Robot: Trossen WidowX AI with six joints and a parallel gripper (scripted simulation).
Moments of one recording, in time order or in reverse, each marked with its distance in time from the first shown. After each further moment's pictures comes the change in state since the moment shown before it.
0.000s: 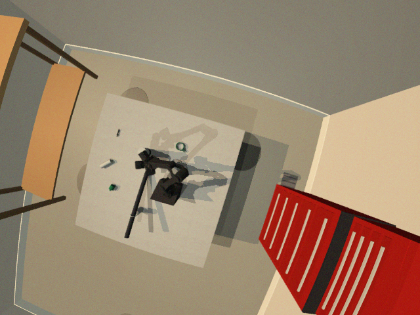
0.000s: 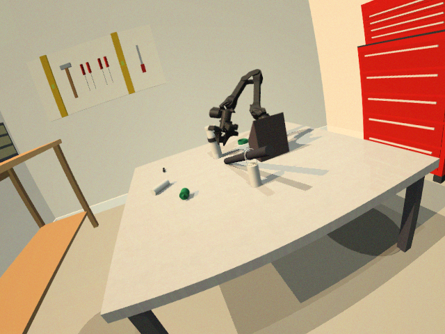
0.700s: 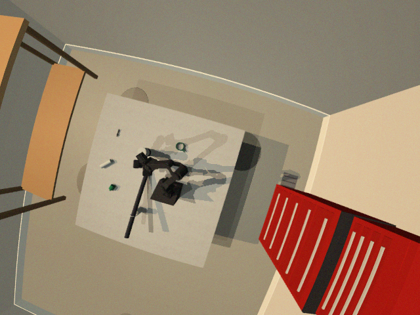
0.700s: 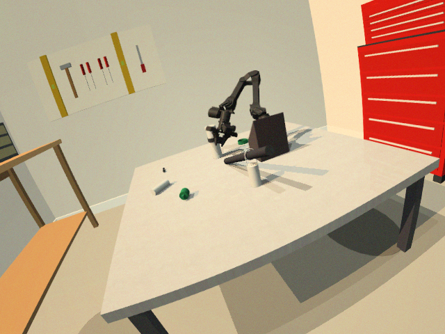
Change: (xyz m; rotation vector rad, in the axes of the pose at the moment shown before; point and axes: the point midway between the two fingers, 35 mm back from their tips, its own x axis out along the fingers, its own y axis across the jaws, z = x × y) arm 0.007 -0.013 -0.001 0.137 0.076 -0.001
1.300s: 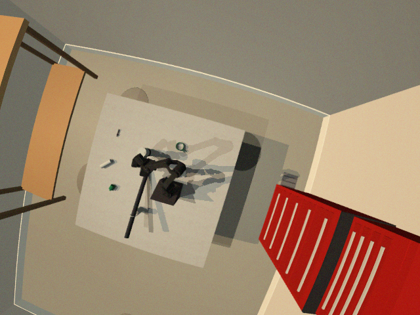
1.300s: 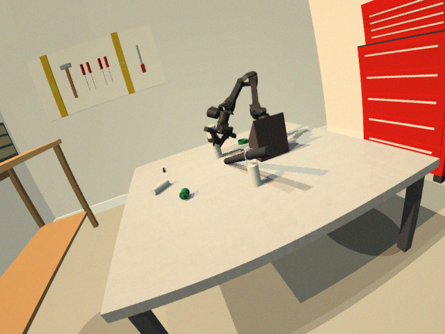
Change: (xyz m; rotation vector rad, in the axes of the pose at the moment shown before) arm 0.006 -0.011 0.000 0.120 0.067 -0.001
